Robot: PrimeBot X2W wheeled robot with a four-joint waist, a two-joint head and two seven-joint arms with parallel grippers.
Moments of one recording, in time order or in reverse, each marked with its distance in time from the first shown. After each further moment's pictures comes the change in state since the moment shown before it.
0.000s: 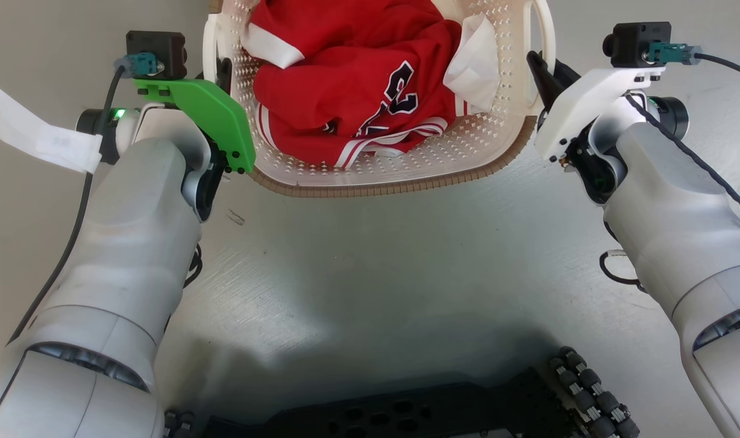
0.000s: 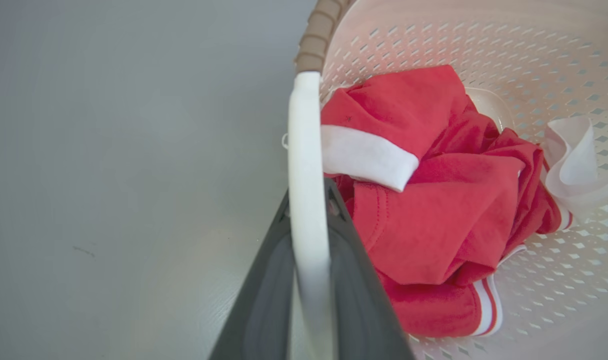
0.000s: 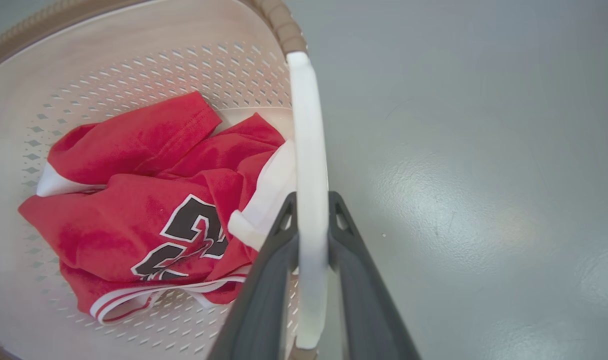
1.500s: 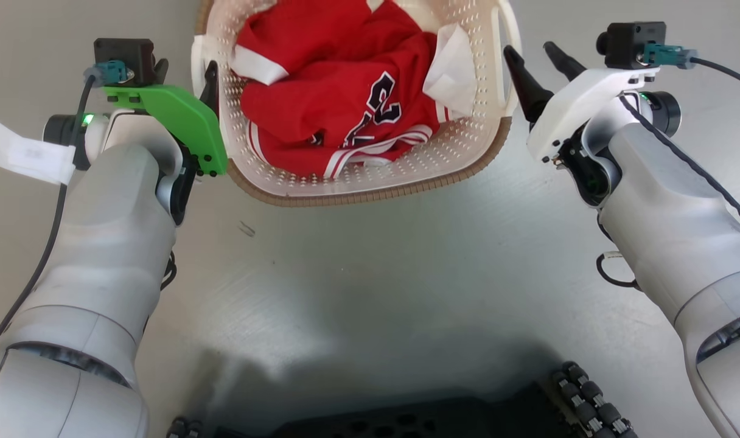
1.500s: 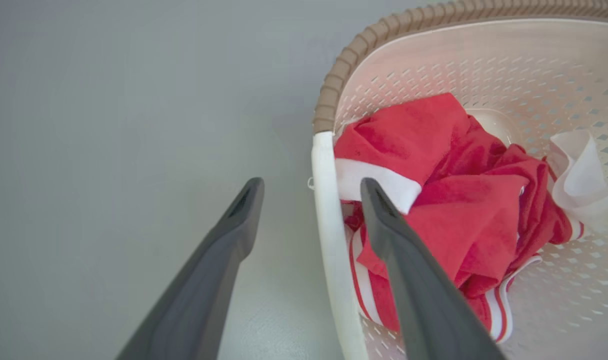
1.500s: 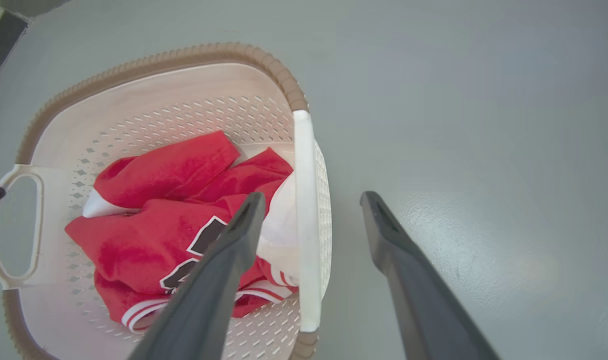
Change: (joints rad) left arm -0.014 0.033 -0.018 0.052 0.000 -0.032 -0.073; right arm 0.026 -0.022 0.091 -0.103 0.072 -0.004 -0.038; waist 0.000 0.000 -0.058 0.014
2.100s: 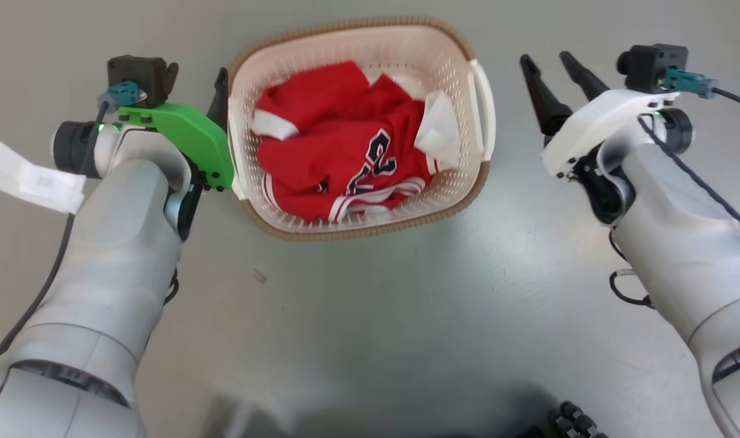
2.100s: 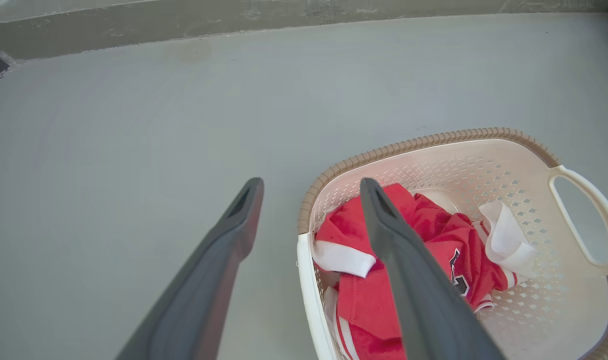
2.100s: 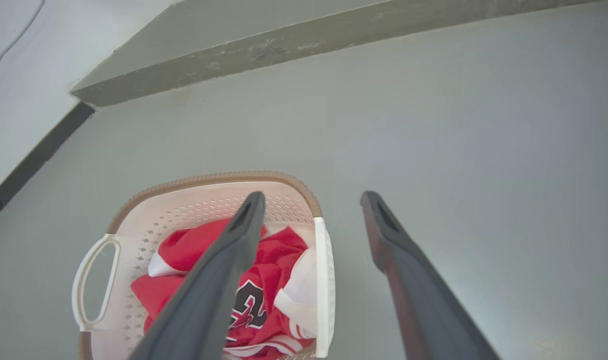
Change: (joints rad) left arm 0.060 0.012 -0.007 -0.076 0.040 0.001 -0.063; right arm 0.077 -0.045 -0.009 -0.081 0.012 0.000 -0.067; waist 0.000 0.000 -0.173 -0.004
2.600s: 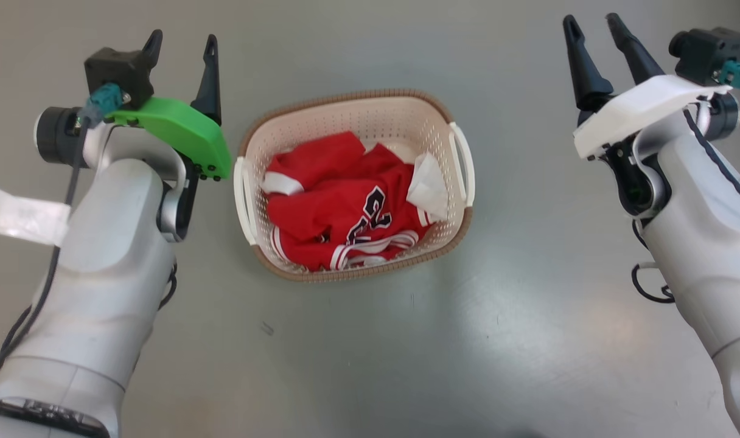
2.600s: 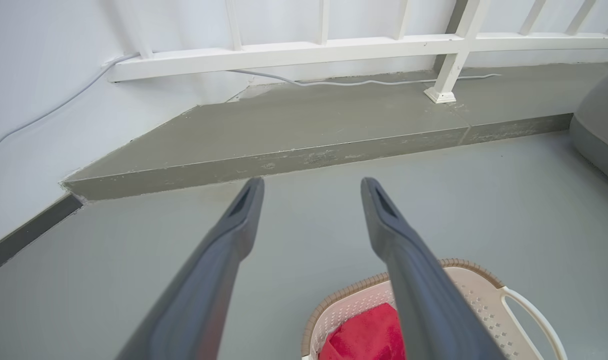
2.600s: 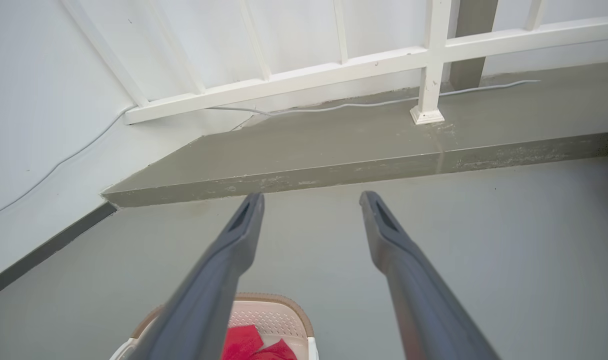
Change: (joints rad) left arm 0.117 0.078 0.108 -0.341 0.089 0.102 0.000; right arm 0.098 -0.064 -0.188 -0.266 -0.117 -0.060 0.000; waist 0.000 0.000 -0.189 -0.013
